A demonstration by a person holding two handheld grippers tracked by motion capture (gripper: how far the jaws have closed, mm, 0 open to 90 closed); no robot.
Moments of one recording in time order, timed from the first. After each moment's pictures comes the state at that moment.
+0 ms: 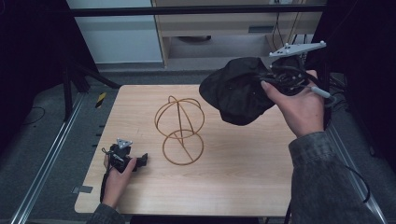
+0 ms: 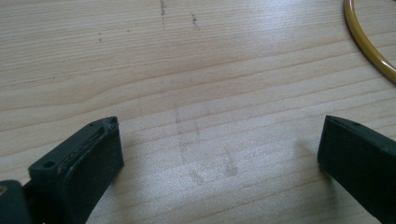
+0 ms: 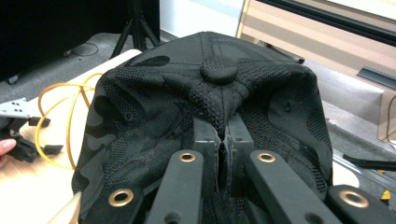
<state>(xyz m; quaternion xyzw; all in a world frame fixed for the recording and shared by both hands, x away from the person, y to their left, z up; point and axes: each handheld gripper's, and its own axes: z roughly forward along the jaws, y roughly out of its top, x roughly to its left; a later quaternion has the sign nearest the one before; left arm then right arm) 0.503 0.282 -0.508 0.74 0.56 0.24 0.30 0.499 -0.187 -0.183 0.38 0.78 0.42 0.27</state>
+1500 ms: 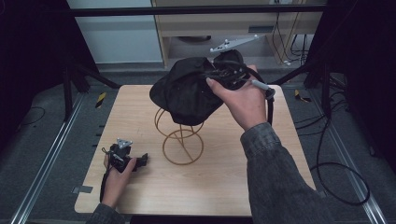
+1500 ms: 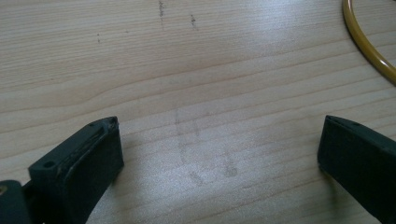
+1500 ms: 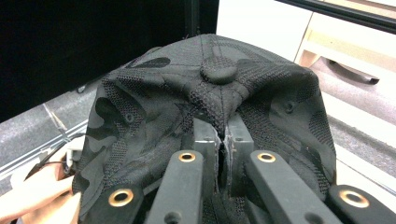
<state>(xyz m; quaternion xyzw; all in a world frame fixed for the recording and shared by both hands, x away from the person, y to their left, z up) 0.503 0.282 -0.508 0.74 0.55 0.24 0.30 0.518 -0.078 -0.182 0.33 0.79 0.47 0.19</state>
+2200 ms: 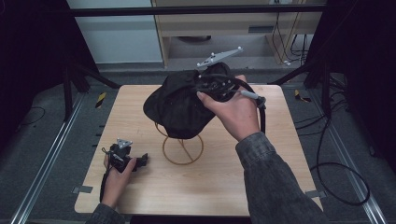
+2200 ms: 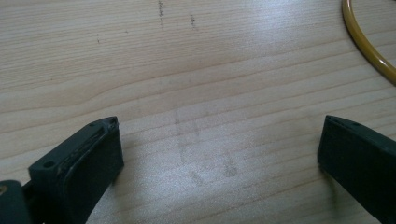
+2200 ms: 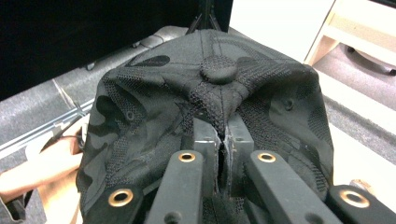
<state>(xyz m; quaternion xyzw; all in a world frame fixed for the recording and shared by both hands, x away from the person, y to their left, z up) 0.503 0.282 -0.508 0.74 0.55 0.24 0.30 0.504 -0.058 -0.199 0.31 0.82 0.45 0.18</state>
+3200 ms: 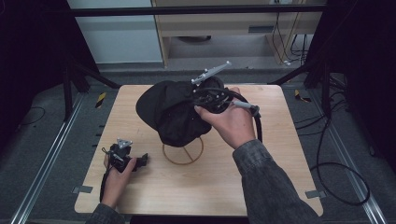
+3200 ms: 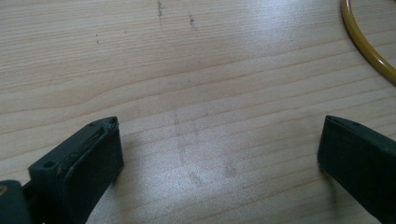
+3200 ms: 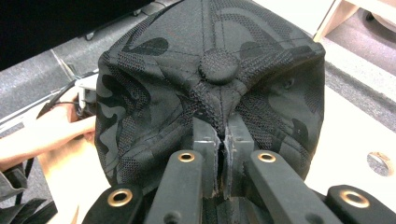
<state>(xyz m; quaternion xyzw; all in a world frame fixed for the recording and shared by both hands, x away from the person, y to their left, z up) 0.503 0.282 -0.508 0.74 0.55 0.24 0.30 0.504 -0.048 -0.232 0.31 0.85 0.40 0.15</state>
